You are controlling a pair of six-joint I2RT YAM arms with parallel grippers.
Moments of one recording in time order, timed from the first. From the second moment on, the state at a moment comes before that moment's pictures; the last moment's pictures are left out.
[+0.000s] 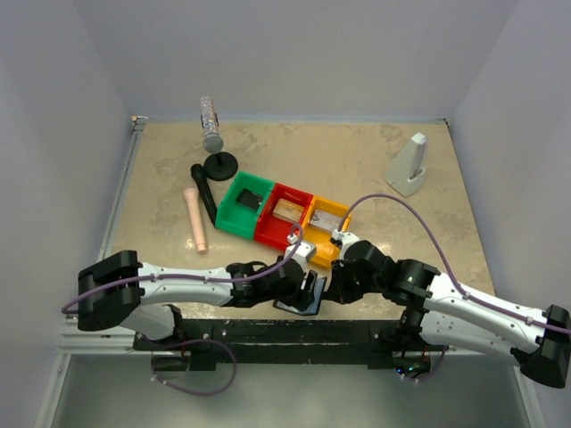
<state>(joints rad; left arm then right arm) -1.29 1.41 0.71 -0.11 -0.21 -0.73 1.03 0.82 0.61 -0.66 -0.04 0.70</state>
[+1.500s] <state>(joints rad) -1.32 1.44 0.77 -0.15 -0.25 -0.73 1.03 0.82 0.61 -0.66 -0.04 0.70</state>
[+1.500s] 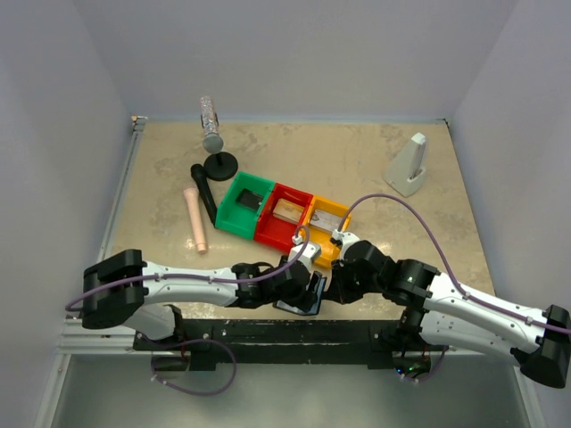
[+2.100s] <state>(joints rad) -1.32 1.38 0.77 -0.20 -0.32 -0.73 1.03 0.80 0.61 -0.66 -0.04 0.70</state>
